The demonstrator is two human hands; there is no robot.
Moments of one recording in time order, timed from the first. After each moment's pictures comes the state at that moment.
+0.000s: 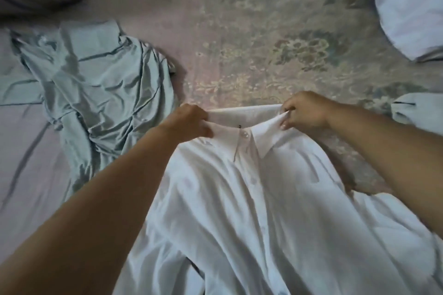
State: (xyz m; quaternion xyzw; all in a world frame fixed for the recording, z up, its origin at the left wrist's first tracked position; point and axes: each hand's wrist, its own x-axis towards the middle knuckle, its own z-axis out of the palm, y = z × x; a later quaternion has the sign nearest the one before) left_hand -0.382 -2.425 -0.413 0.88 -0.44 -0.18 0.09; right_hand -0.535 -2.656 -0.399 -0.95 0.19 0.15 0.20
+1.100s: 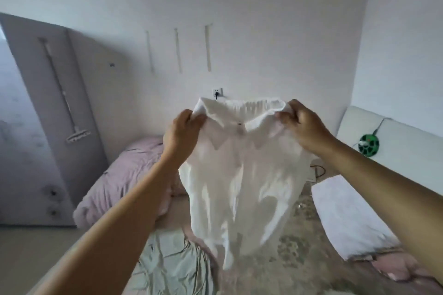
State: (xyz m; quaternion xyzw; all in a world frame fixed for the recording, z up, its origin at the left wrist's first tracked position) left_hand -0.495 -2.345 0.359 0.82 -0.28 0.20 0.46; right_hand -0.656 -2.558 0.358 -0.88 0.09 -0.37 0.28
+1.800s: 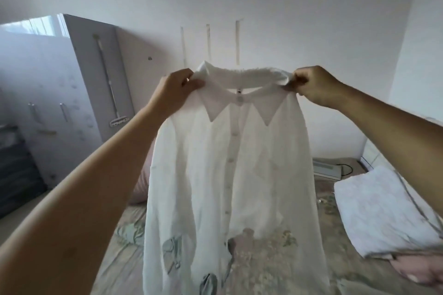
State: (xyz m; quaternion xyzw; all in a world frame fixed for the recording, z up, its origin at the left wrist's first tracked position) left_hand -0.534 -2.250 0.432 0.81 -0.37 0.29 0.36; right_hand -0.677 -2.533 0.431 -0.90 0.02 -0.31 0.30
